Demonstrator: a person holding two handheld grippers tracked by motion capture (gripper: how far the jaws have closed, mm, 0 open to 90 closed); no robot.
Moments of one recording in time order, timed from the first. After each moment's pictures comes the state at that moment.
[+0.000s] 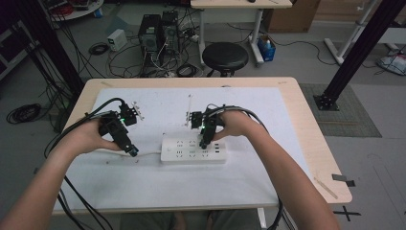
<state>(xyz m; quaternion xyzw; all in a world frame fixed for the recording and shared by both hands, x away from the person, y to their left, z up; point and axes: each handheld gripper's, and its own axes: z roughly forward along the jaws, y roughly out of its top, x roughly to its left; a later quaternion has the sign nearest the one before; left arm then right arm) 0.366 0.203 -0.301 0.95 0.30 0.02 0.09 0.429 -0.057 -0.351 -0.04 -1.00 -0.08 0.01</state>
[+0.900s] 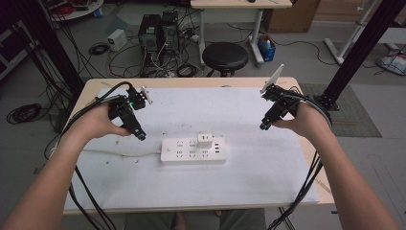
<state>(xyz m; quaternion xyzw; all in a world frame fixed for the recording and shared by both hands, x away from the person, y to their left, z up) 0.391 0.178 -0.274 0.95 0.31 0.07 0.07 0.413 -0.238 -0.269 -0.45 -0.89 -0.05 -0.08</state>
